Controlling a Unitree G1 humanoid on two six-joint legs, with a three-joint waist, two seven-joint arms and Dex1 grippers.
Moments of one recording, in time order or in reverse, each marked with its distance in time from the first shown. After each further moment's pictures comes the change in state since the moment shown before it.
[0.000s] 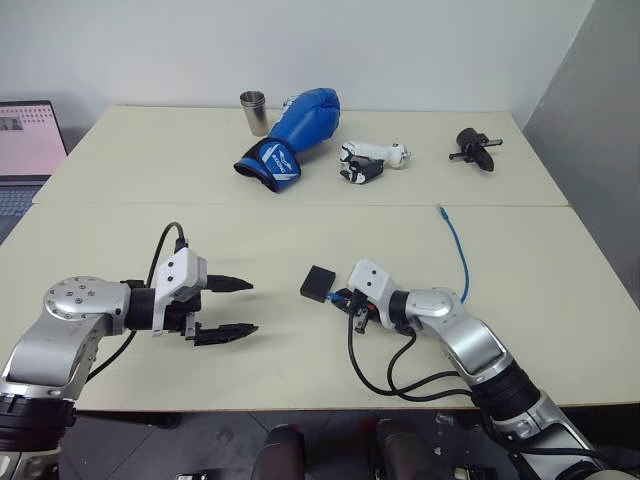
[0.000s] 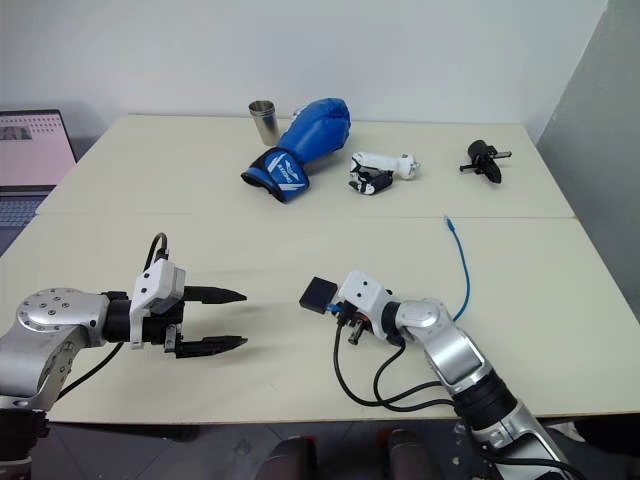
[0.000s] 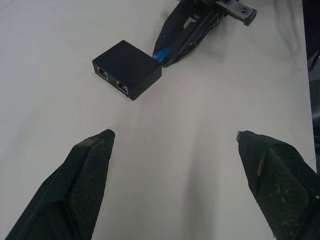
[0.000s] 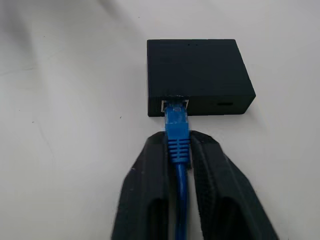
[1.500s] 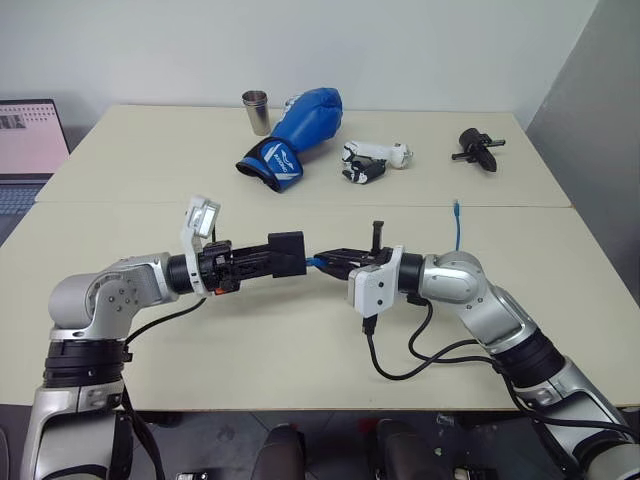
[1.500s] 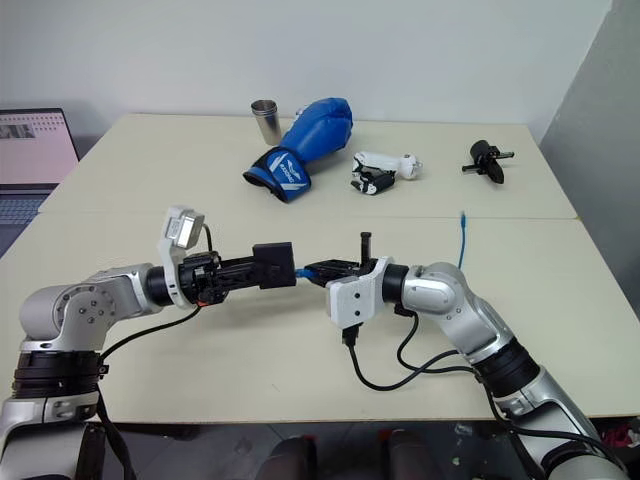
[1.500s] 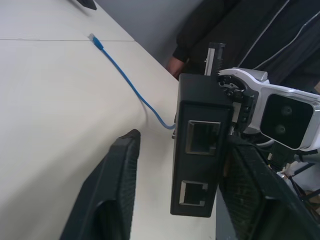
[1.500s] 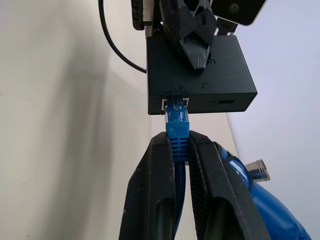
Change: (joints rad) left arm -0.334 -0.223 0.043 0.137 -0.426 0.681 0.147; right arm -0.154 -0.157 0.014 0.023 -0.259 -0.862 0.020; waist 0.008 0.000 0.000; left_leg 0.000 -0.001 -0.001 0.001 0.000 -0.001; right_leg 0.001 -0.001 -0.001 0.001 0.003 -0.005
